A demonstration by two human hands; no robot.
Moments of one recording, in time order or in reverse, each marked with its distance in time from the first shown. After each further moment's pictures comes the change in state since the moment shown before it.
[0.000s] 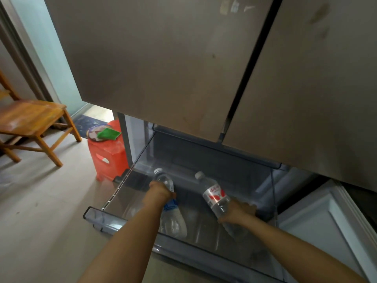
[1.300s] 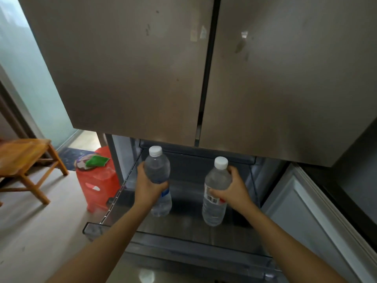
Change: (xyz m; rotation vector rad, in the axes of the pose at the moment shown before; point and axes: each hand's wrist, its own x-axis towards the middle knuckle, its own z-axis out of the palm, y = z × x) left_hand -0.109 0.004 -0.051 -0.551 0.241 0.810; right_hand -0.090 -0.004 -0.056 1.056 0.482 -0.389
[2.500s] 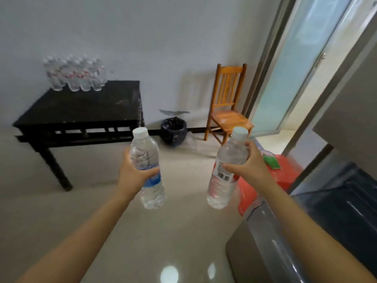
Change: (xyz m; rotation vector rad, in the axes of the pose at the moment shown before) left_hand -0.324 -0.003 -0.270 0.027 1.203 -0.202; right_hand -0.138 -0.203 0.228 0.070 -1.058 -0.602
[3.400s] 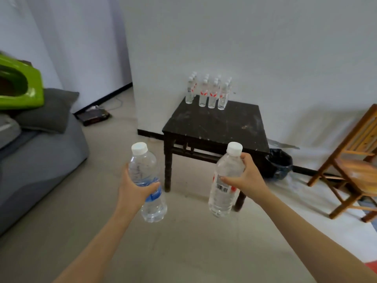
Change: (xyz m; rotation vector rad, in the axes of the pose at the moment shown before) left_hand 0.099 -0.114 -0.507 0.121 0.496 -0.085; right_hand 0.064 -0.206 0.527 -0.048 -0.470 -0.197
